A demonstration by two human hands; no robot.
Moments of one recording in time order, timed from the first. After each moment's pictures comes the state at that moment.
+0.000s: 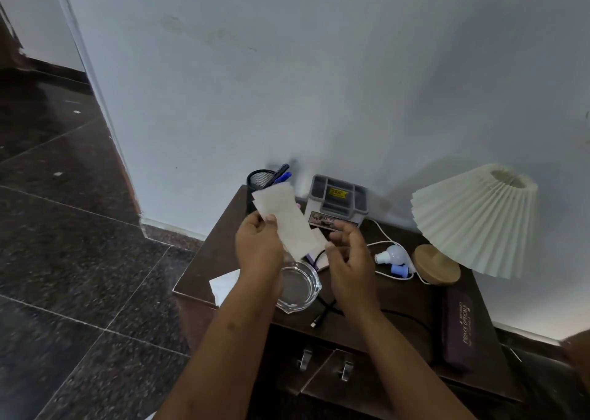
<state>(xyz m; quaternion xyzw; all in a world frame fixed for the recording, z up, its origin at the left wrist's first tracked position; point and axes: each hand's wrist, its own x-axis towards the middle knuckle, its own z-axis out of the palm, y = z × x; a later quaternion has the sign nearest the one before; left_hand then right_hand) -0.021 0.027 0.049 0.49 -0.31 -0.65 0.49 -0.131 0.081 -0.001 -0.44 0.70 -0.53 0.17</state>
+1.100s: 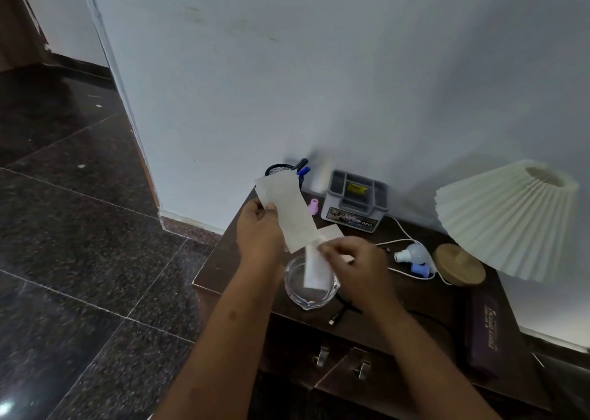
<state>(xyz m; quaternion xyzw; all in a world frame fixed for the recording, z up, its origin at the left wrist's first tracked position) -0.001 0.007 0.045 0.51 -0.34 -0.62 0.50 -0.125 0.080 0.011 -0.55 0.70 -0.42 0.17</state>
